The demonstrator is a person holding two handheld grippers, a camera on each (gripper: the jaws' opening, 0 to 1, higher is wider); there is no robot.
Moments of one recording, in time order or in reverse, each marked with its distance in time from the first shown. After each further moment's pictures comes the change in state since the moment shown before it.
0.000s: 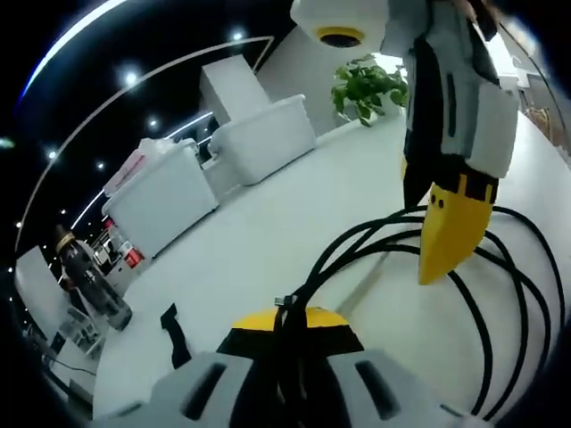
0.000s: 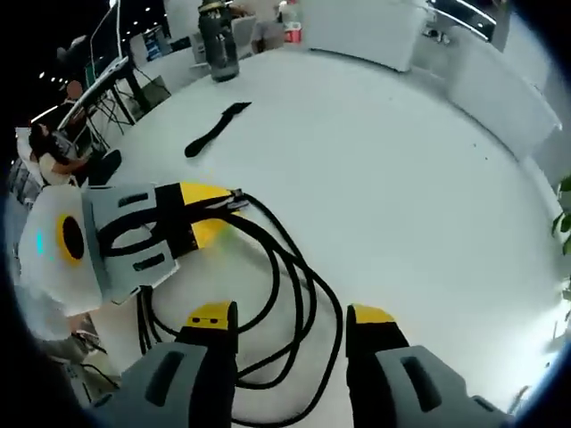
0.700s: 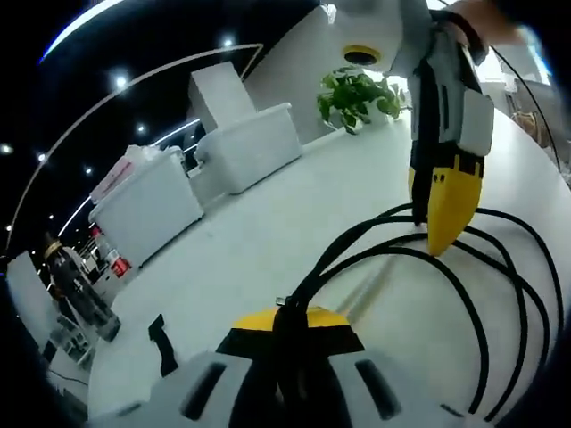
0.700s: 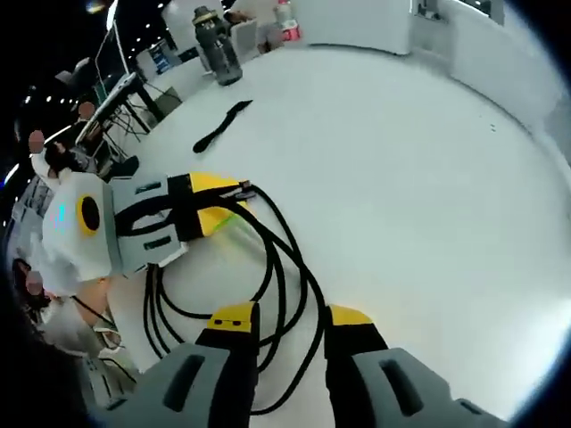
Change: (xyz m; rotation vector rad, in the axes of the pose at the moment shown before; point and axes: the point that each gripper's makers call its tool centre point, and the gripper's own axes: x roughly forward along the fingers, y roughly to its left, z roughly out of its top) left arm -0.001 -0.008 0.004 0.016 -0.031 -0.057; right arm -0.010 0.001 -0.013 0.054 0.000 0.129
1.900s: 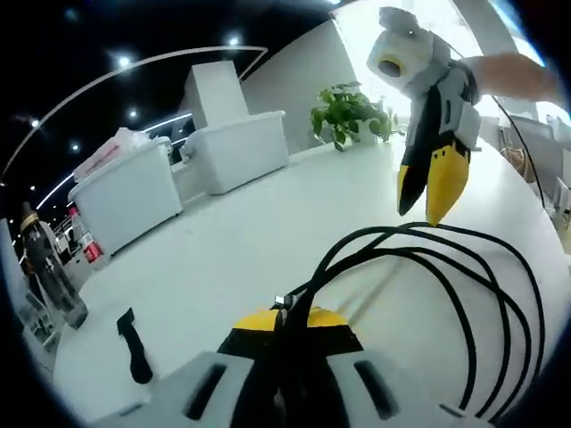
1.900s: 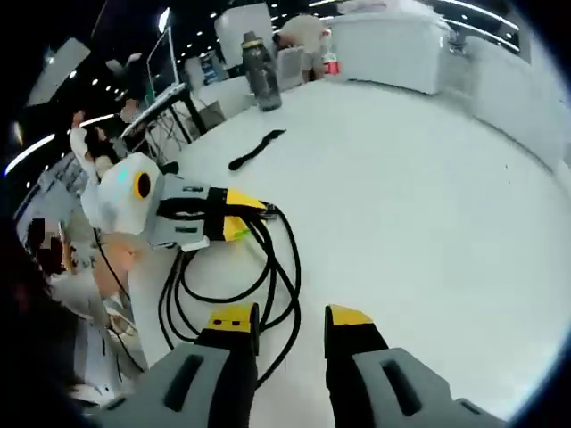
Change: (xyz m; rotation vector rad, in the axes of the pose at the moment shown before) left arm -0.002 -0.017 0.013 -0.132 -0.064 -0.145; right arm -0.030 -0.029 -0.012 0.026 -0.196 0.240
